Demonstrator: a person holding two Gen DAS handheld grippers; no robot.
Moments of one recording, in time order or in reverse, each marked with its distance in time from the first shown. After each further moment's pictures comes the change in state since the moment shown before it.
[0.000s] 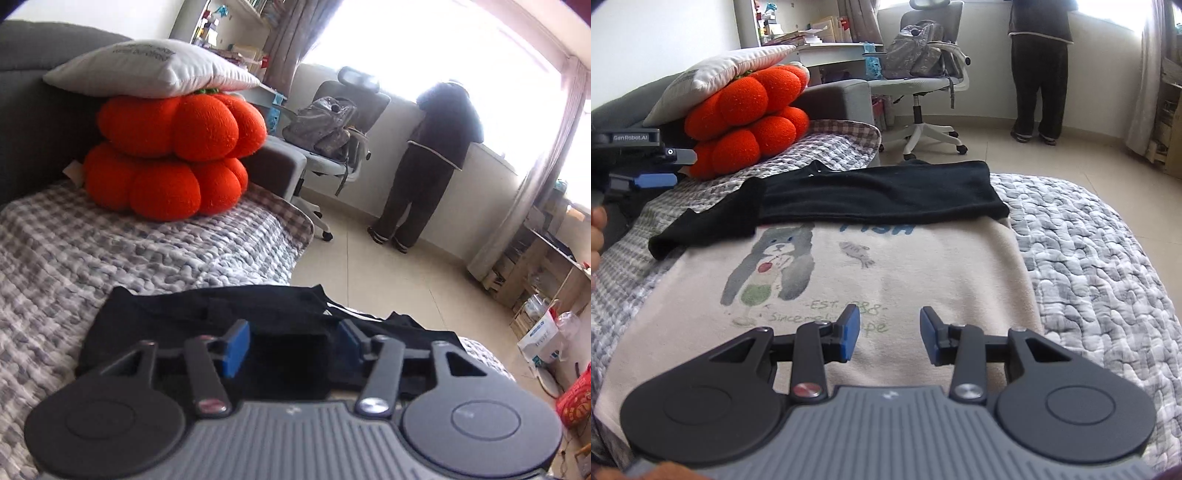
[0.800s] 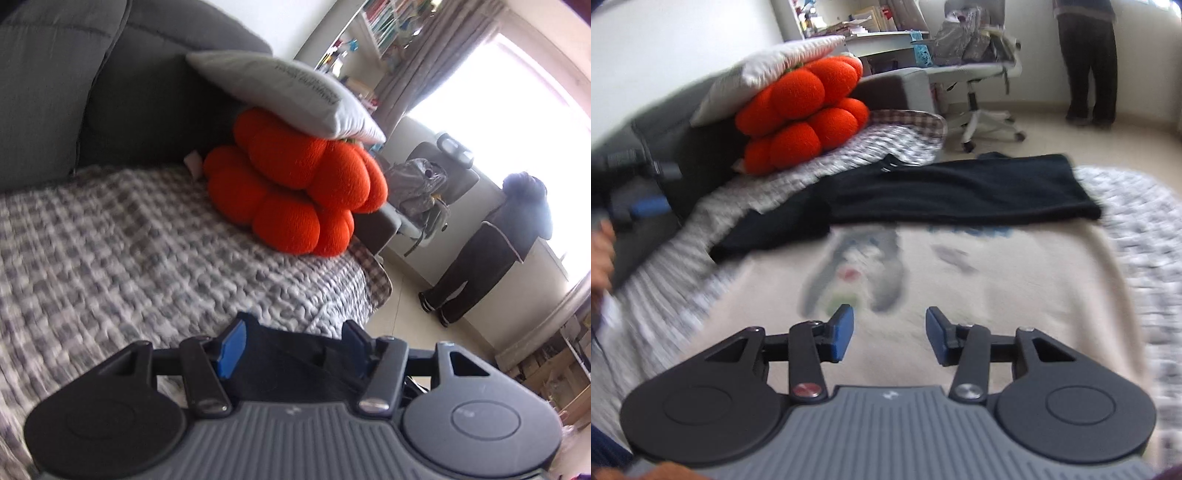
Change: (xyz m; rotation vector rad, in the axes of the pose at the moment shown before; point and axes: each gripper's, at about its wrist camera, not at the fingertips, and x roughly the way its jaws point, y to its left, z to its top) left arm -0.043 0.103 0.027 -0.350 -0.071 0.137; right arm 0.025 0.033 0.023 0.062 0.056 0.237
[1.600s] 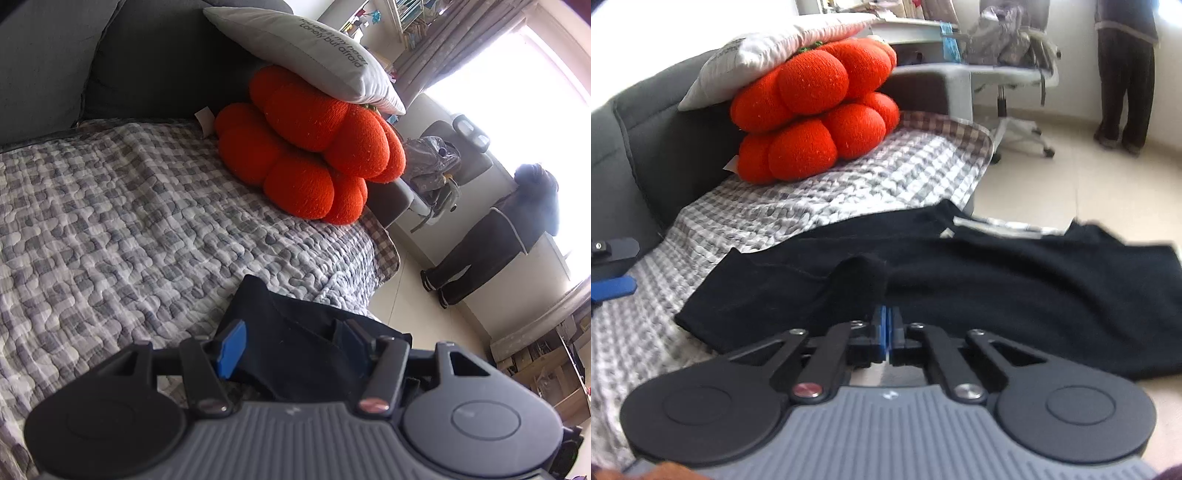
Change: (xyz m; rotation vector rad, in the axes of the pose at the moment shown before) left arm 0.021 0.015 -0.004 -0.057 0.109 0.009; right arm 0.117 0.055 0.086 -0.152 0.016 -0.066
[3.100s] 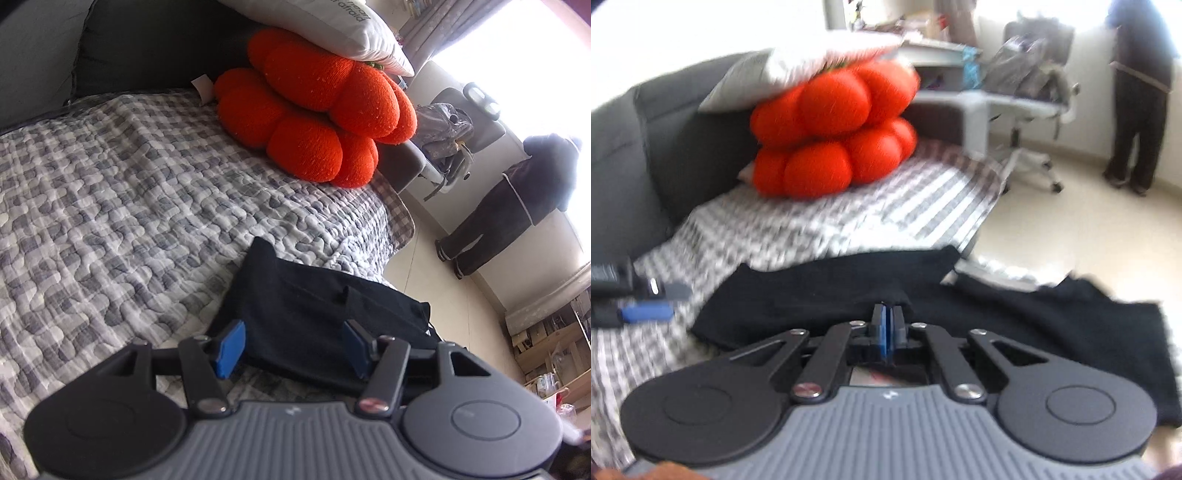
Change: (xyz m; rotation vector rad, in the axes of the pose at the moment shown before) left arm 0.028 -0.007 -0.007 0.032 0.099 0.051; right arm -0.019 0.009 0.026 -0.086 -0.048 0.002
